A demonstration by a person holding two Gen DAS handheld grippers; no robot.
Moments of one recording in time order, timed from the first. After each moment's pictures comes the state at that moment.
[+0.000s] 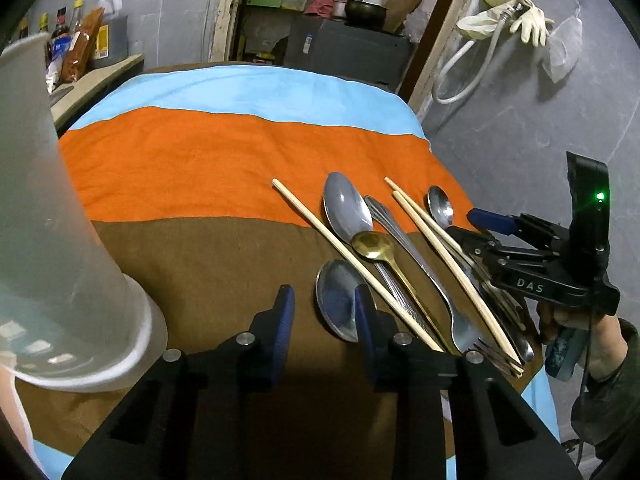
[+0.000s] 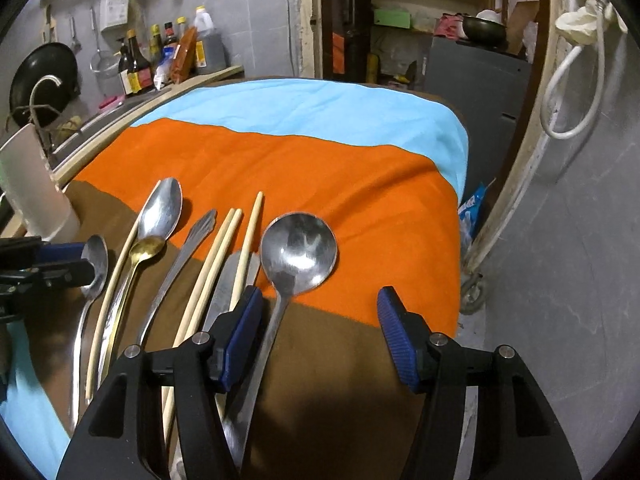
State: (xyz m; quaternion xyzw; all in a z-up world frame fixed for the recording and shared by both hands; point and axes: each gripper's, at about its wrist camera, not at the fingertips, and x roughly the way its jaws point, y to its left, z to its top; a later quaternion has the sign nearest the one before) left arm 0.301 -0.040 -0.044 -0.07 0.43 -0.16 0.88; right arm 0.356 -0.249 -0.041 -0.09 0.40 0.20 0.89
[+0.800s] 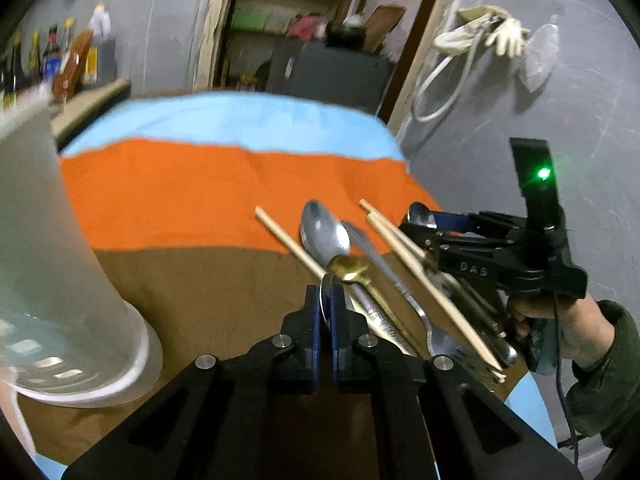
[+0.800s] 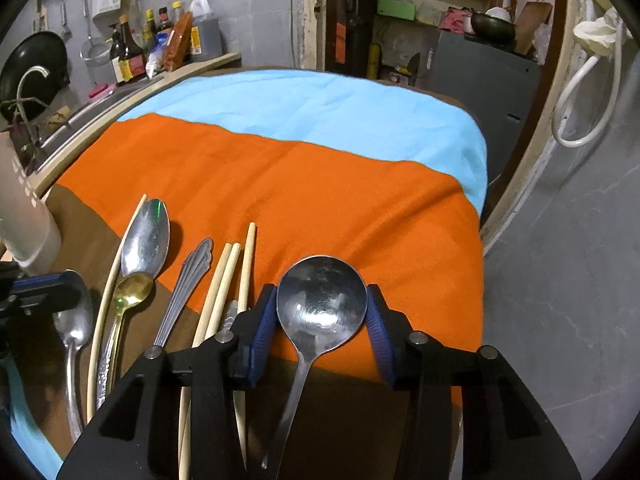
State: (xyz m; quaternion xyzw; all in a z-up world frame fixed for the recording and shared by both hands) left arm 0.284 -0.047 -0.023 -0.06 0.37 -0.19 0.91; right arm 0.376 -0.221 -0.039 -0.10 0.40 0.18 0.89
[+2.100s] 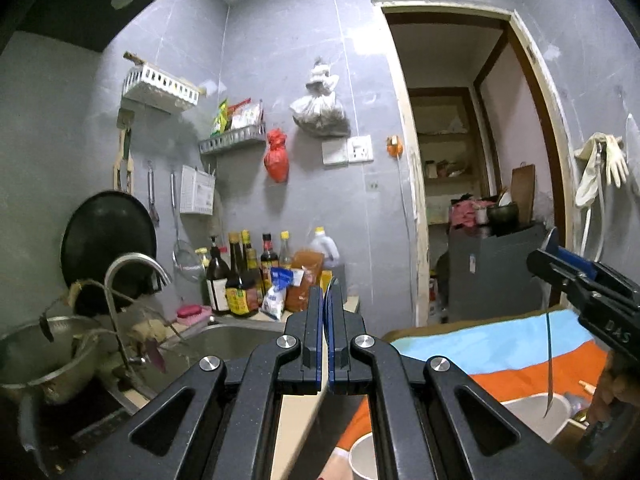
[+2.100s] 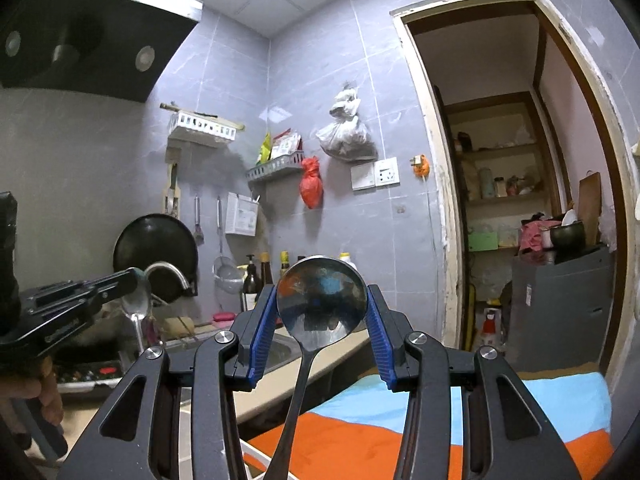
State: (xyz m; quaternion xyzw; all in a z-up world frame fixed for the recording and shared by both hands) left arm 0.209 0.163 0.092 0.04 0.04 0.13 0.99; right arm 0.296 -0.021 0.107 0.03 -0.01 0.35 0.94
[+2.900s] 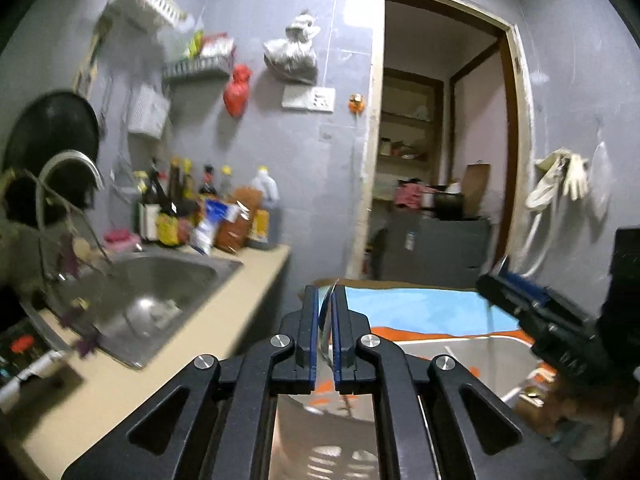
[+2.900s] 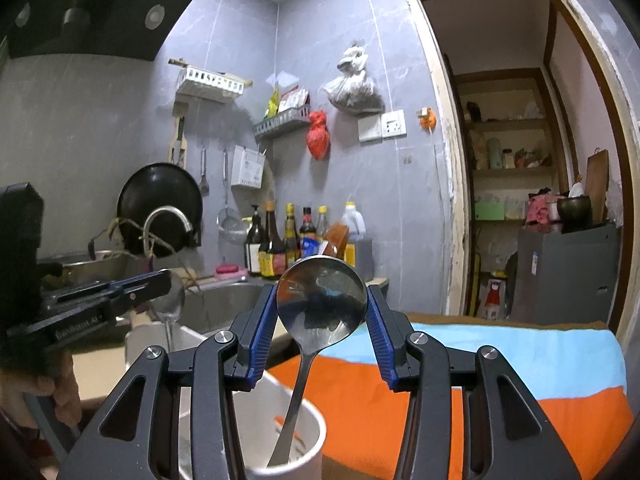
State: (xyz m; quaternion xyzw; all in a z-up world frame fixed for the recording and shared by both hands) left arm 0.219 0.176 0.043 -0.07 0.10 -0.01 0.99; right arm 0.292 -0.020 0.046 0.00 0.05 0.36 0.93
